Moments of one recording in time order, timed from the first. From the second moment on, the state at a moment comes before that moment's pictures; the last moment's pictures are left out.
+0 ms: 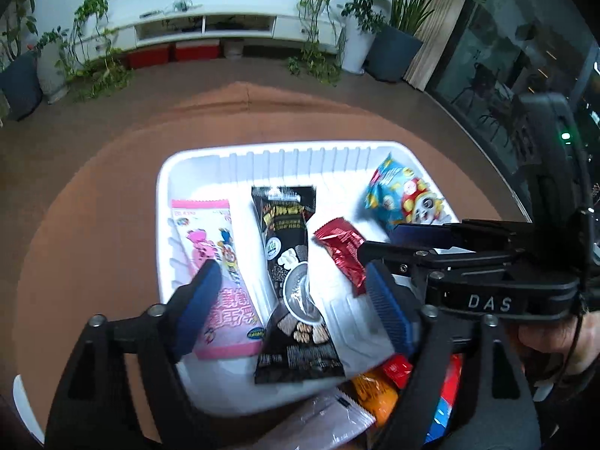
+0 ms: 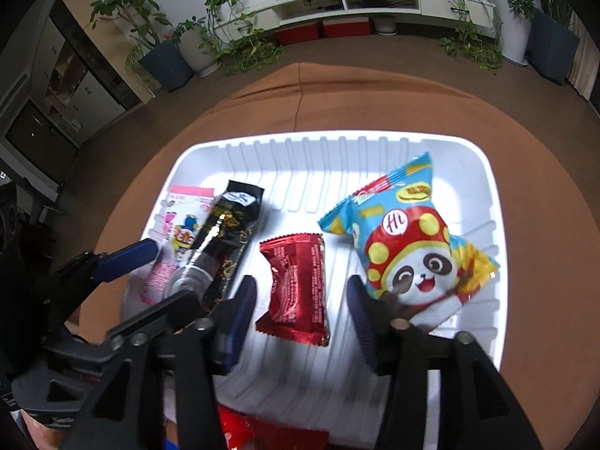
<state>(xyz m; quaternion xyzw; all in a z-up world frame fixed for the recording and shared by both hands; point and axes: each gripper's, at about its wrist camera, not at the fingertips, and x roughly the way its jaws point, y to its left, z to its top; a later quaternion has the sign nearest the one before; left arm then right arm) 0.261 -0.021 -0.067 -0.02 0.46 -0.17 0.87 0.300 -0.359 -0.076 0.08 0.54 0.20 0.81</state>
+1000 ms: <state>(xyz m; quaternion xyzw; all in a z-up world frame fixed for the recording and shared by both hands) -0.006 0.012 -0.044 0.01 0.44 -0.17 0.88 0.070 -0.468 -0.033 0.33 0.40 0.28 0.80</state>
